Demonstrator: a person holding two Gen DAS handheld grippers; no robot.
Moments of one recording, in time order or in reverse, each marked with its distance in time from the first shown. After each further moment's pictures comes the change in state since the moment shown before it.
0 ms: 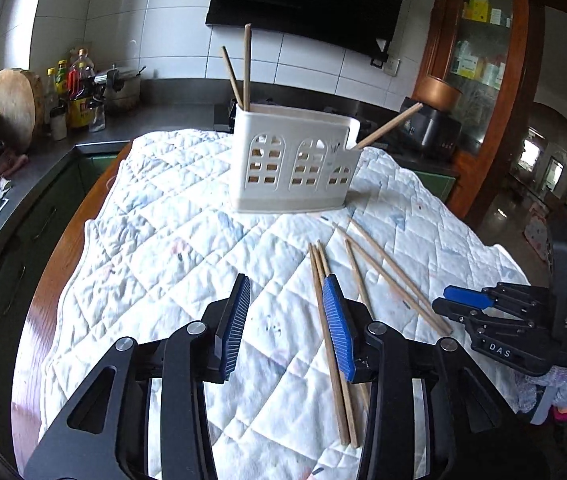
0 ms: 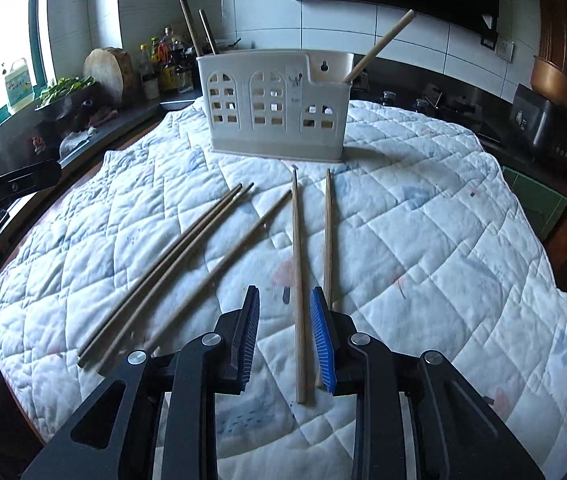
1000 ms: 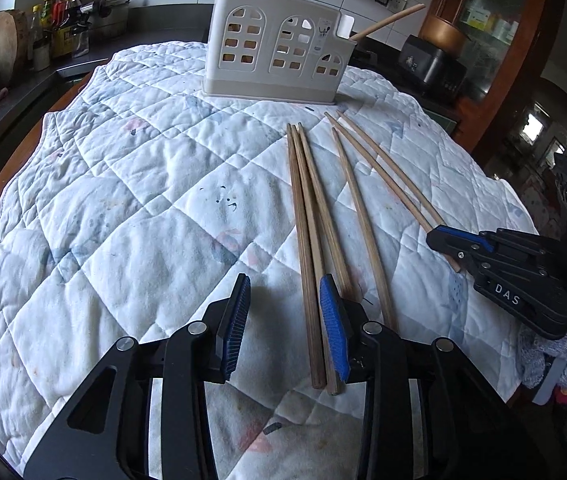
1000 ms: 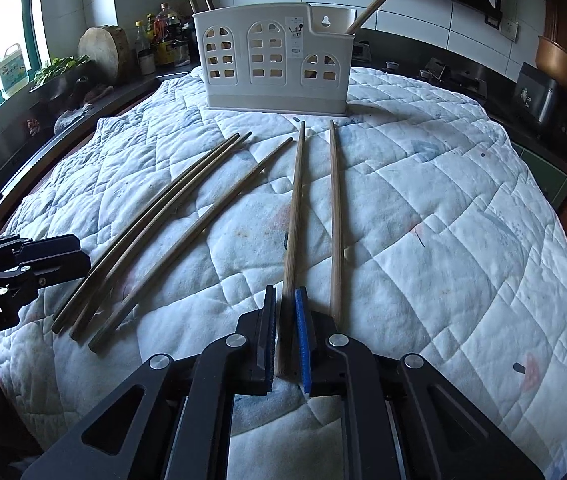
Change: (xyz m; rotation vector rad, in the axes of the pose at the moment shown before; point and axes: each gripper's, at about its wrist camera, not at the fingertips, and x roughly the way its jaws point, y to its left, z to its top) left arm 0.047 -0.025 -0.065 -0.051 0.230 -0.036; right arm 0.021 -0.002 -0.025 0.010 0.072 0.001
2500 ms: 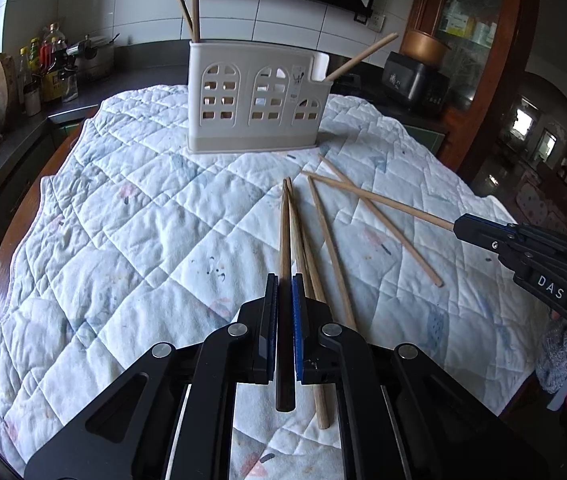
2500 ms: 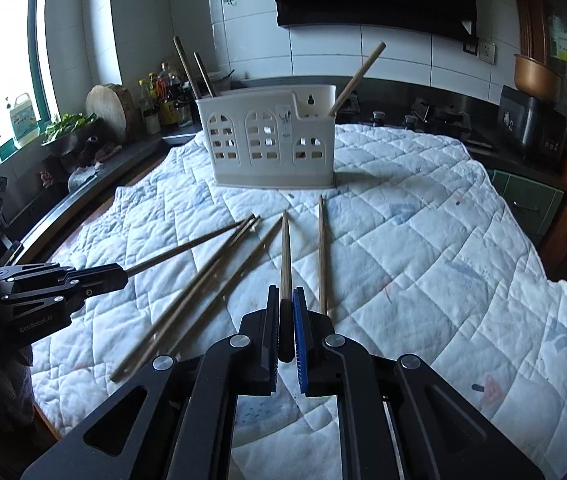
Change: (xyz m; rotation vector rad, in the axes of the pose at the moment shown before) left arm -0.026 -0.016 0.034 0.084 -0.110 -0.008; right arm -0.067 -0.006 0.026 0.057 -0.200 0.028
